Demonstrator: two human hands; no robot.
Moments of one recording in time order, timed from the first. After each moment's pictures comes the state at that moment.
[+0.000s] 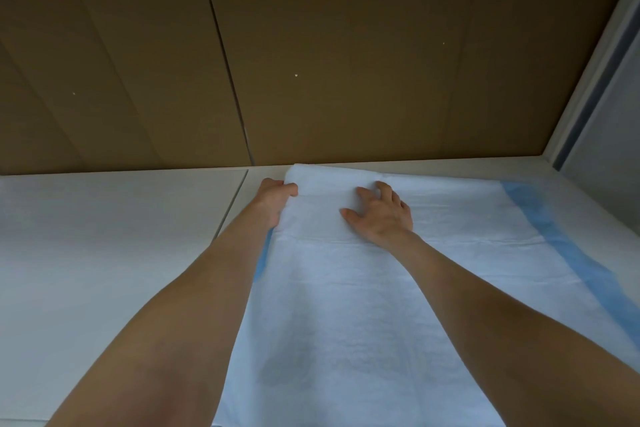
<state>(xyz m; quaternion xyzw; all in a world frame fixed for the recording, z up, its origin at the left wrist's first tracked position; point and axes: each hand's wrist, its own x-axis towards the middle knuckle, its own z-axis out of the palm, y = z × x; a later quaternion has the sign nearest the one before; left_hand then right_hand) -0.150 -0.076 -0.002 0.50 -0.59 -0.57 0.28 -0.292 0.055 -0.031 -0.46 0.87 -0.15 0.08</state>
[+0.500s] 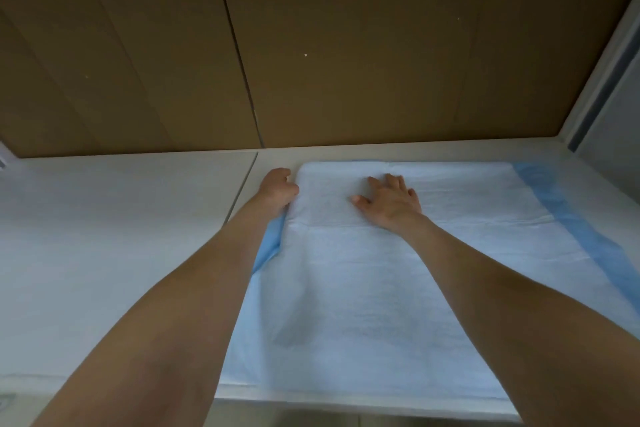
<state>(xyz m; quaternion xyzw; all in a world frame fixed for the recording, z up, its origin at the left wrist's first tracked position) -0.130 -0.069 -0.017 0.54 -0.71 -0.40 0.21 -0.288 0.055 -0.039 -0.47 0.87 -0.09 0.11</state>
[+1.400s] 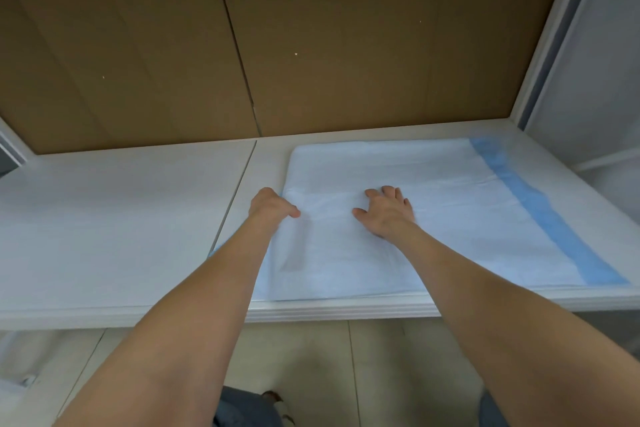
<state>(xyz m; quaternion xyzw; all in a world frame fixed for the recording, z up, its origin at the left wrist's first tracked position) -0.069 0.030 -0.011 0.62 -0.69 -0.36 0.11 -0.230 0.155 -0.036 -0.43 0.89 -0.10 0.13</state>
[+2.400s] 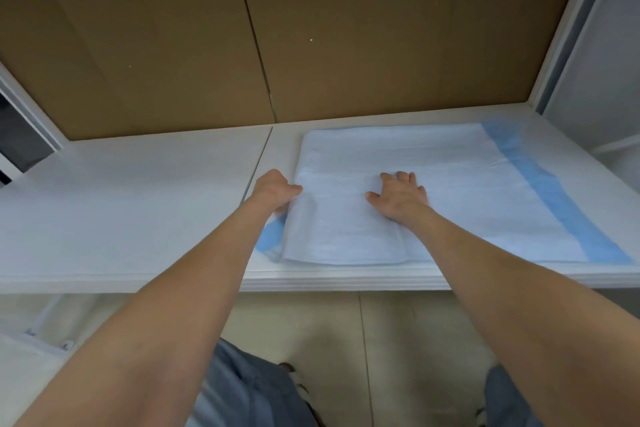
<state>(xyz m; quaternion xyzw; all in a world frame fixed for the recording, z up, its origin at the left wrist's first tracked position) -0.039 0.047 0.009 0.57 -0.76 -0.30 0.09 -0.221 0.168 -0.030 -0.43 0.89 -0.10 0.14</state>
